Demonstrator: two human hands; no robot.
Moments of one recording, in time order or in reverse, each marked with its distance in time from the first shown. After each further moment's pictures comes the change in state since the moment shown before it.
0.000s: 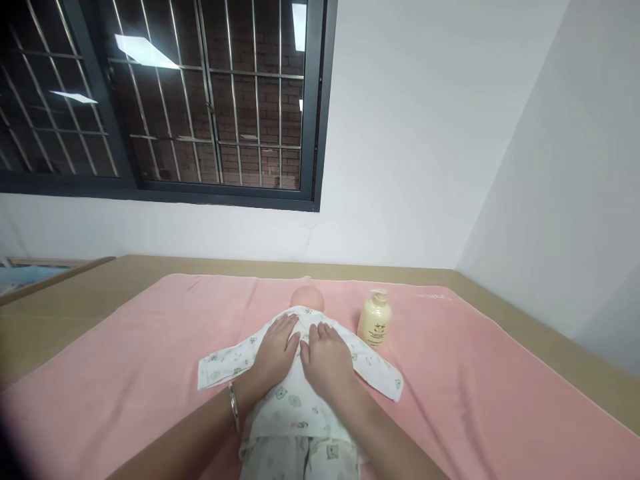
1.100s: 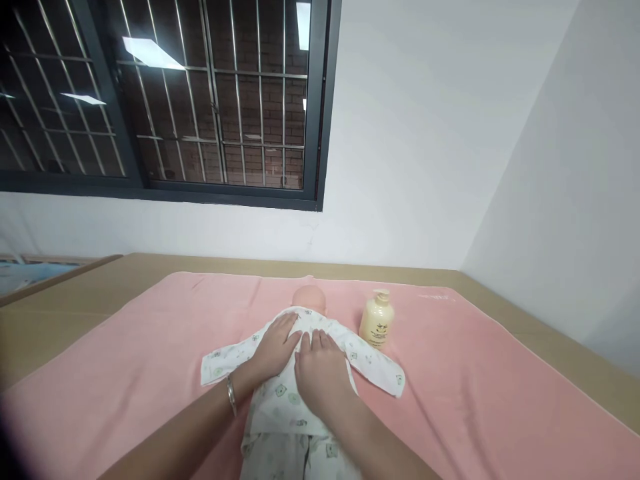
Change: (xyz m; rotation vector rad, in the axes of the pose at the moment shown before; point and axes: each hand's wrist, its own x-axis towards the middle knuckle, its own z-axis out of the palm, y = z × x) left_hand 0.007 -0.008 -0.004 0.010 -0.095 -0.035; right_hand -0.015 -0.017 -0.002 -0.144 -0.010 -0.110
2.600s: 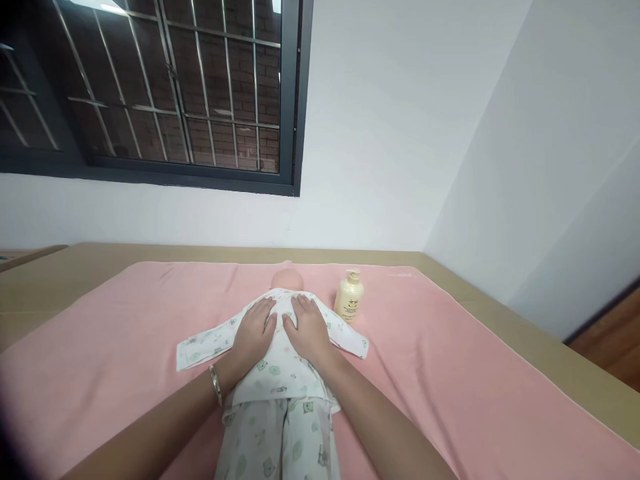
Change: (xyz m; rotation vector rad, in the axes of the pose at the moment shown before) left_hand -0.010 0.004 0.014 0.012 0.250 0.131; right_hand 0.018 0.039 0.020 0.489 0.205 0.081
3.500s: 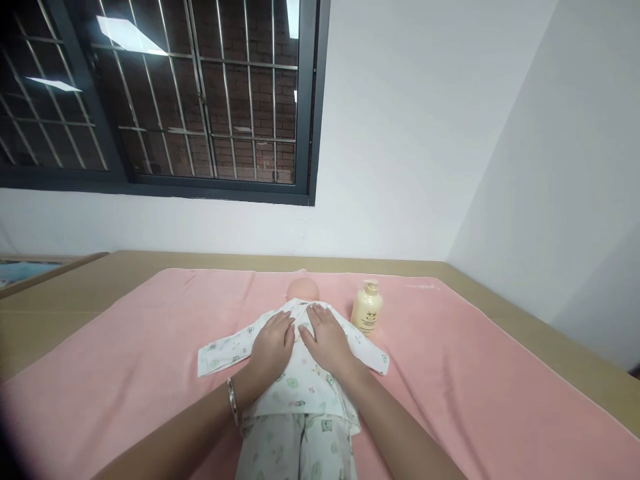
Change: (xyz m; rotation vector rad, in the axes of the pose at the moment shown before) left_hand -0.008 0.021 -0.014 0.093 -0.007 0.021; right_hand 0.002 0.008 -0.005 -0.064 -0.095 -0.094
